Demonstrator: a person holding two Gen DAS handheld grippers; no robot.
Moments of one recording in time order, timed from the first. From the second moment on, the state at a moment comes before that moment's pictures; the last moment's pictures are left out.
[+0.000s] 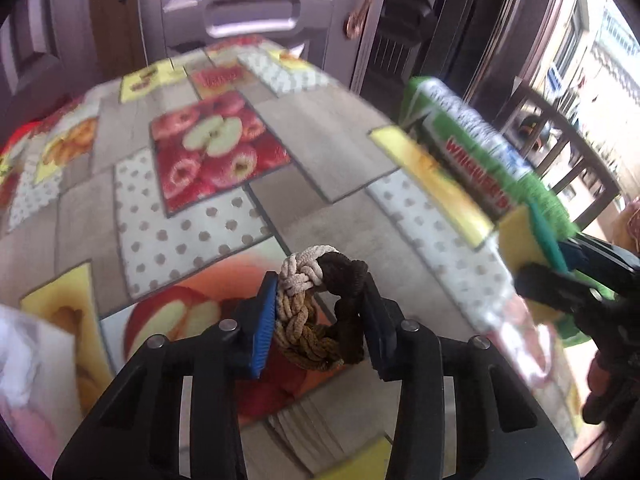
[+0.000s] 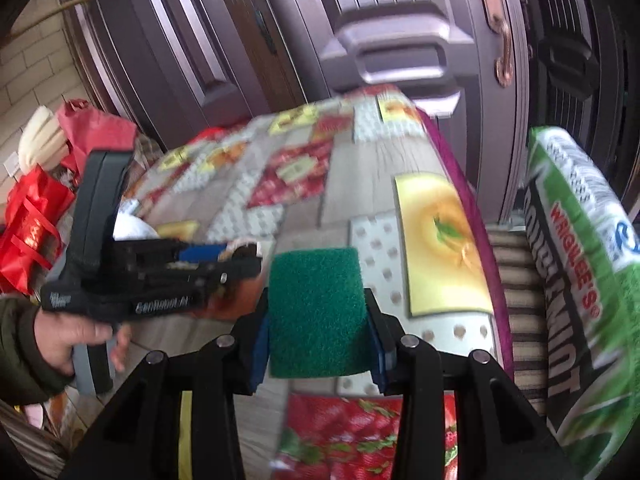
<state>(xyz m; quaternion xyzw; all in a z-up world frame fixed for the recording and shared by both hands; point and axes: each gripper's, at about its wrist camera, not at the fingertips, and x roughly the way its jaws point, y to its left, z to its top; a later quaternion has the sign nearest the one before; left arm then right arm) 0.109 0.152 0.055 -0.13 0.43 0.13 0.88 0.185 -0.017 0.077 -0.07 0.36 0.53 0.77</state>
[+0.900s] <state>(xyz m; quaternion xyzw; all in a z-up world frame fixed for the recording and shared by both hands) -0.099 0.105 0.222 -0.12 0.23 0.19 0.95 0.065 -0.059 0.220 0.00 0.19 0.55 0.81</state>
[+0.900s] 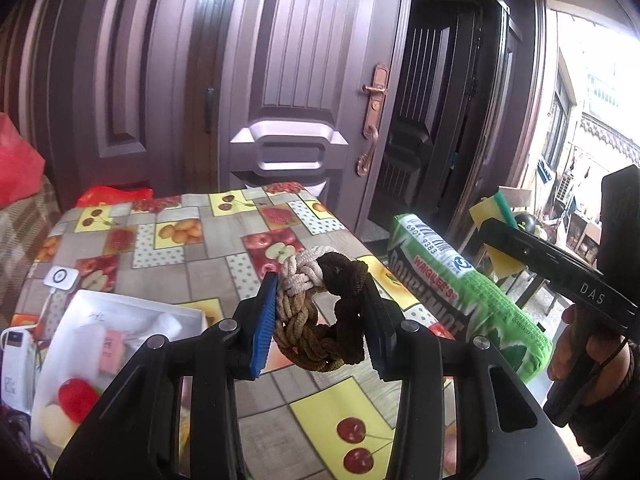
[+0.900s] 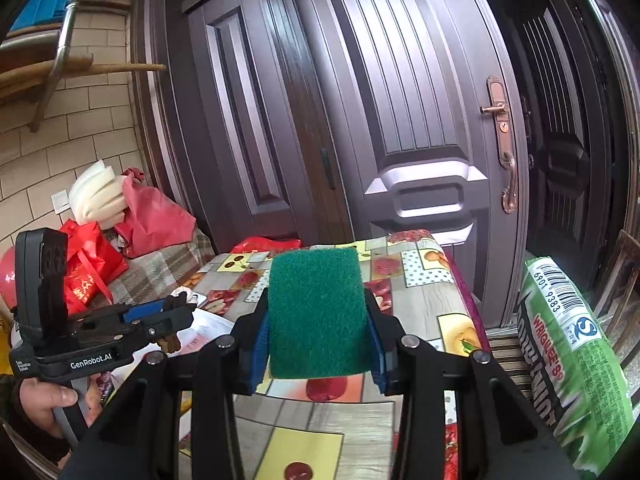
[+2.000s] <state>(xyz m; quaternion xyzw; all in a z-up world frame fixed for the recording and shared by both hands) -0.219 0.149 0.231 -0.14 0.20 0.25 0.94 -0.024 -0.012 0.239 -0.01 0.17 0.60 0.78</state>
